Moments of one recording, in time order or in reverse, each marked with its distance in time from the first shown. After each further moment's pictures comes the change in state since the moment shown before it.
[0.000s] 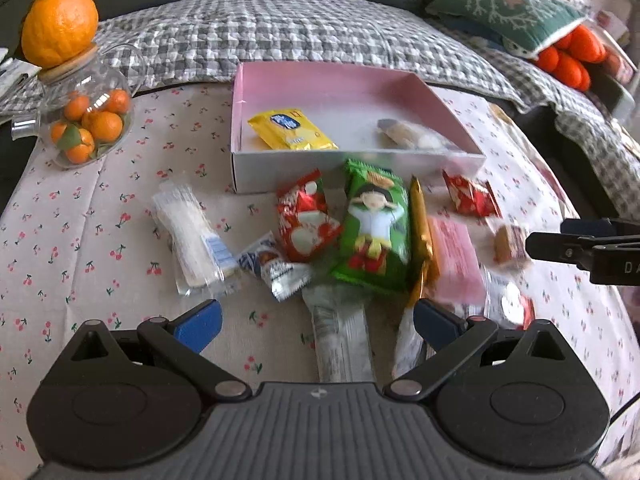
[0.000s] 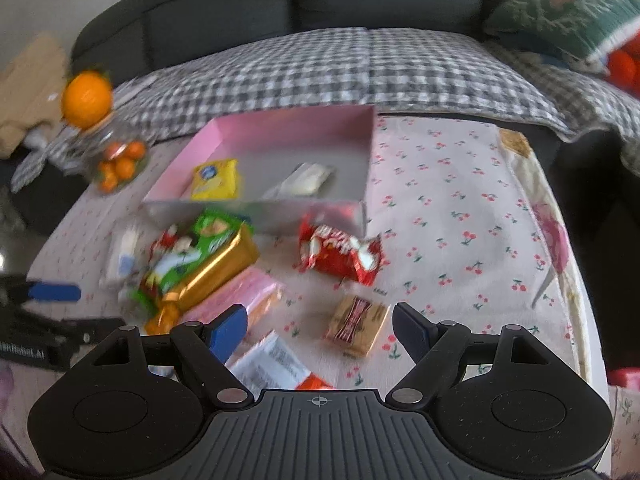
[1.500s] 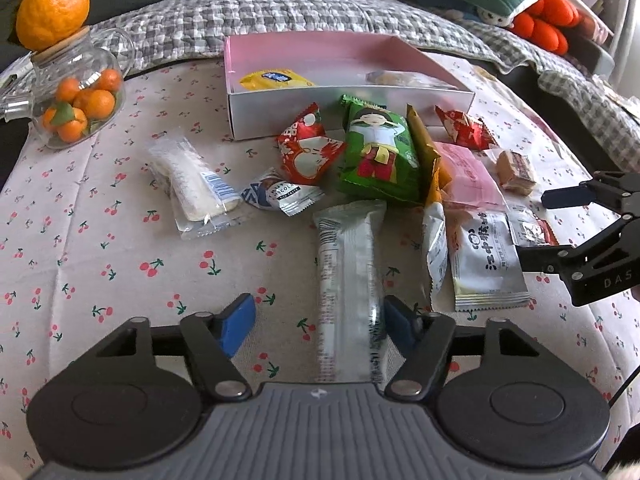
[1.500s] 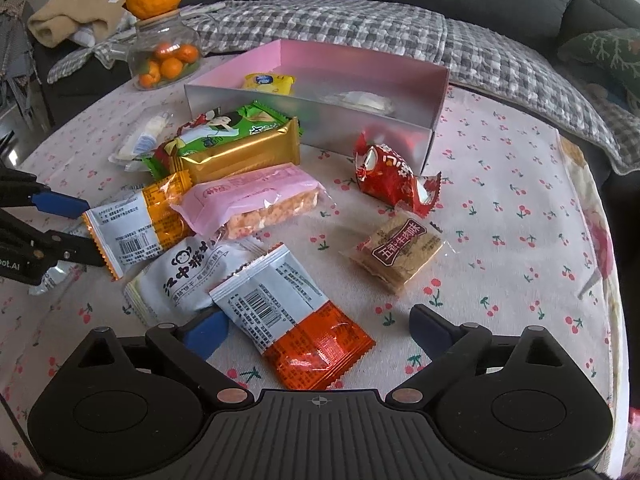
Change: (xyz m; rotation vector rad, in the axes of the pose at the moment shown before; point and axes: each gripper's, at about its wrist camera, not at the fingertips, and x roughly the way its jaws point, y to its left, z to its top) left arm 0.009 0.013 -0.045 0.088 -0.003 -0.016; right arm 0.036 0.017 -0.049 -0.265 0.059 0.023
